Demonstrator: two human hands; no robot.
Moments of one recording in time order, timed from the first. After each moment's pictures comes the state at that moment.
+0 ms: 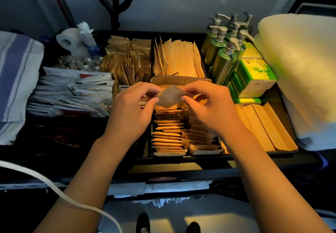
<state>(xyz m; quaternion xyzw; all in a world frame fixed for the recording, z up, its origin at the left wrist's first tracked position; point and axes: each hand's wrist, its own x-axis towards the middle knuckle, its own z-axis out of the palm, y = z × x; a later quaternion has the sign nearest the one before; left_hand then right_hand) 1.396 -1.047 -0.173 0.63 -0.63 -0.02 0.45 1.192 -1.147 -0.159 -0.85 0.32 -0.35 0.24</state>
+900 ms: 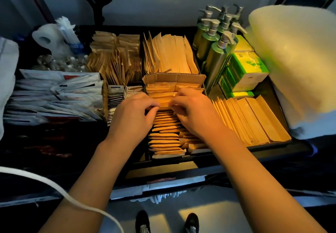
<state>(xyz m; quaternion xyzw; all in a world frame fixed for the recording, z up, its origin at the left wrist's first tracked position) 1.398 -1.064 -0.200 0.68 -0.65 -0.04 0.34 1.213 -1.148 -0.188 -0.90 0.38 -0.17 0.11</state>
